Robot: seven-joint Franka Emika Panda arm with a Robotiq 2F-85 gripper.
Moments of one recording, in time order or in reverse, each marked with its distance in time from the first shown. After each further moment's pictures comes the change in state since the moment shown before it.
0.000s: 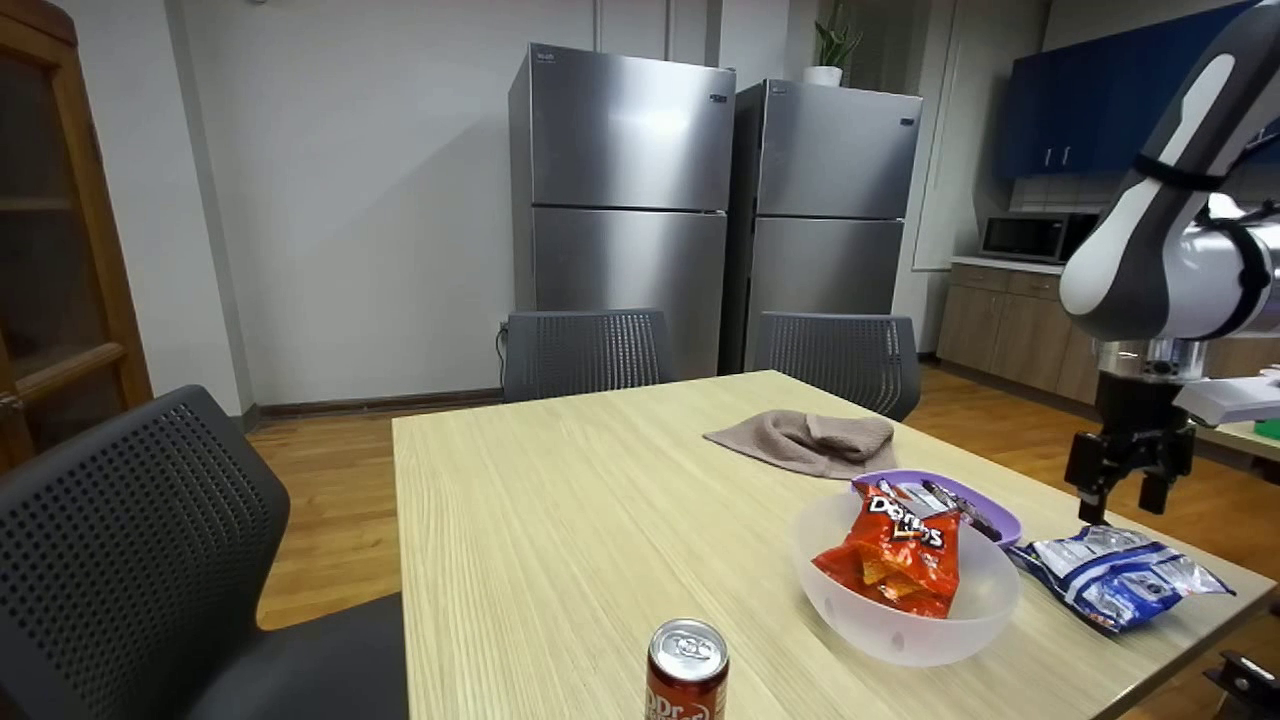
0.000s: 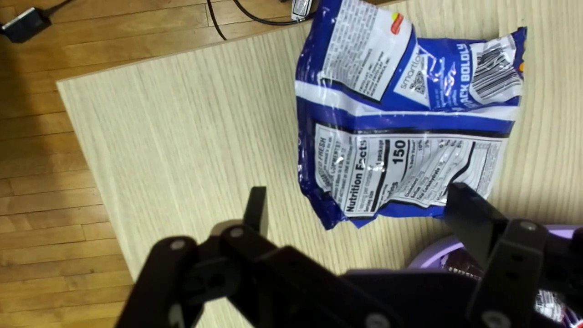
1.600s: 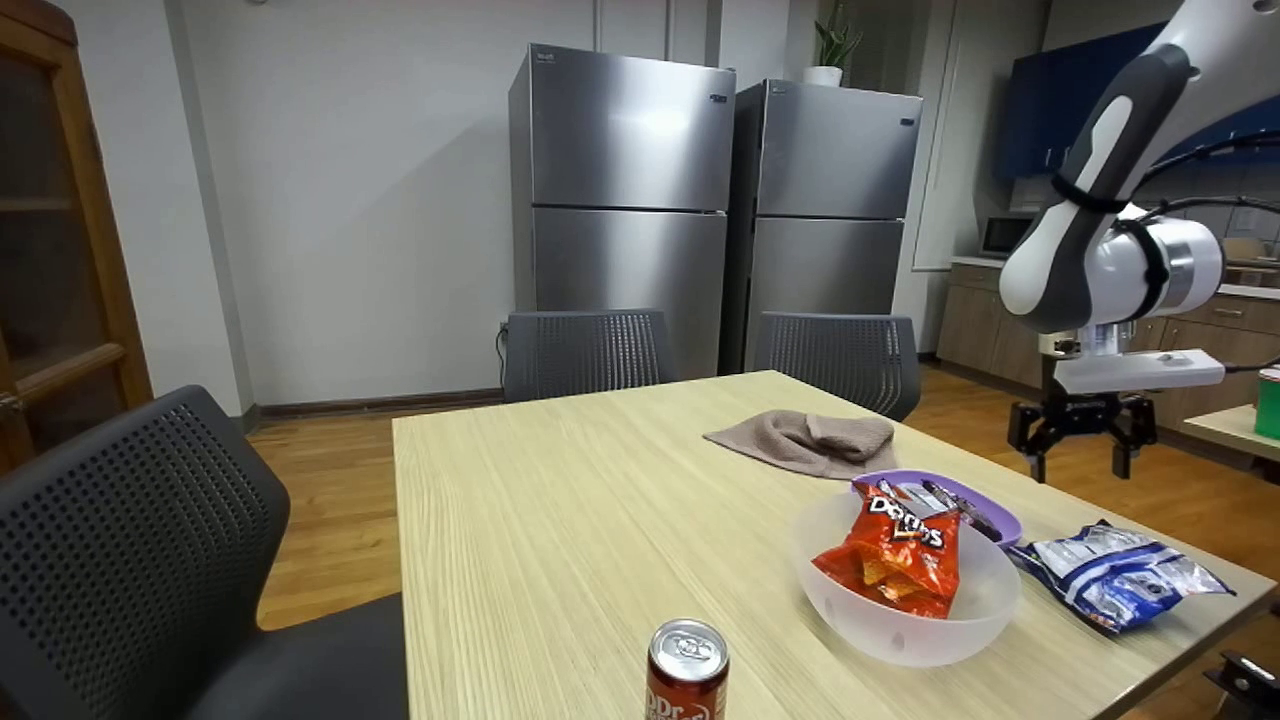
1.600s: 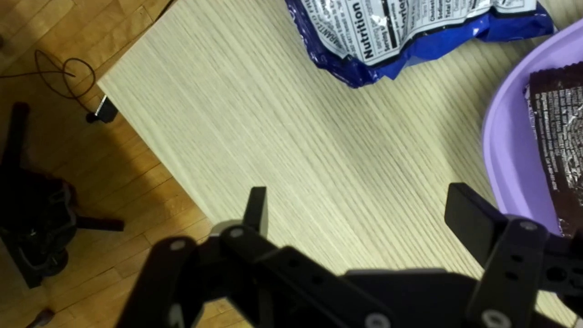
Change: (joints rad) arm 0.191 0.156 -0.150 0.260 -0.064 -0.119 0.553
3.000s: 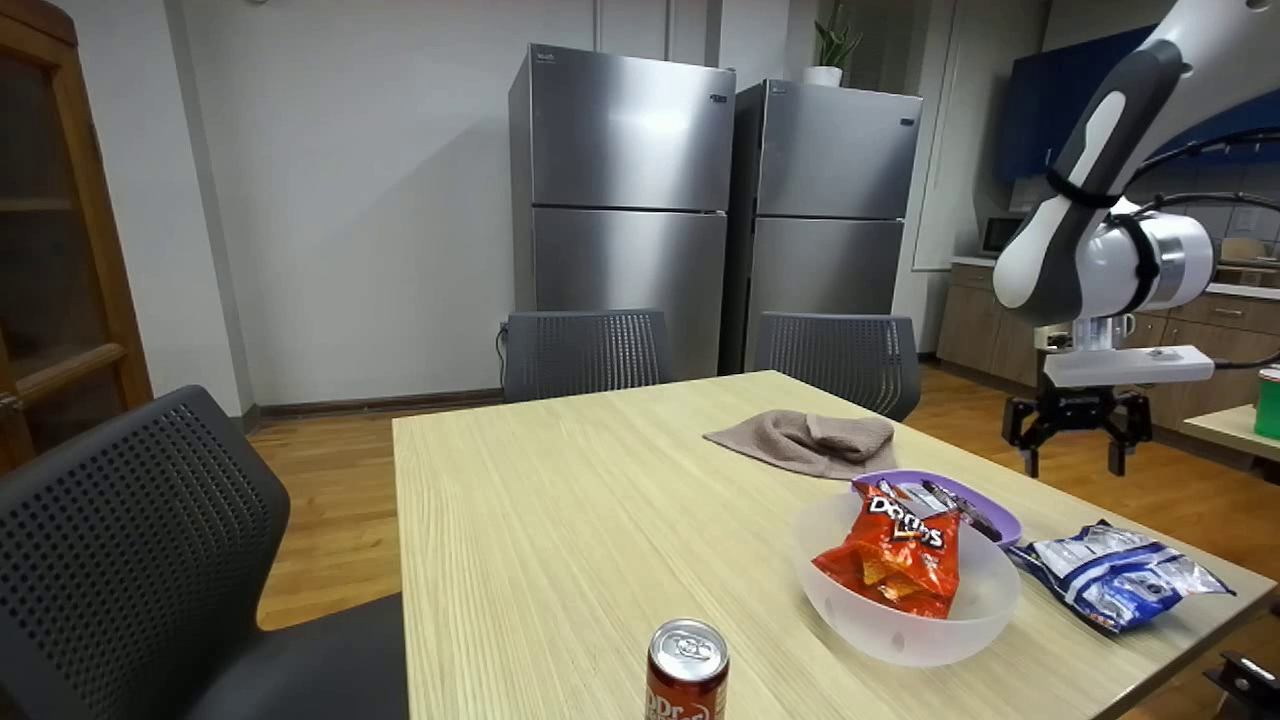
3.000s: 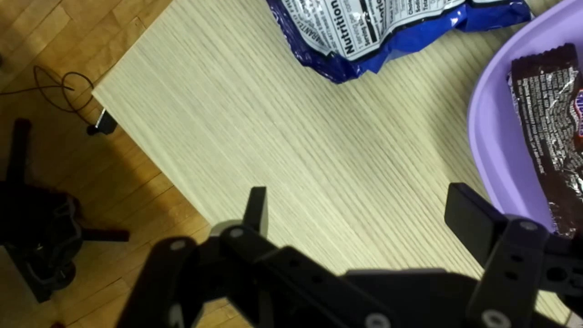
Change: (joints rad) arm 0.009 -0.002 0.000 0.019 0.024 -0.031 0.043
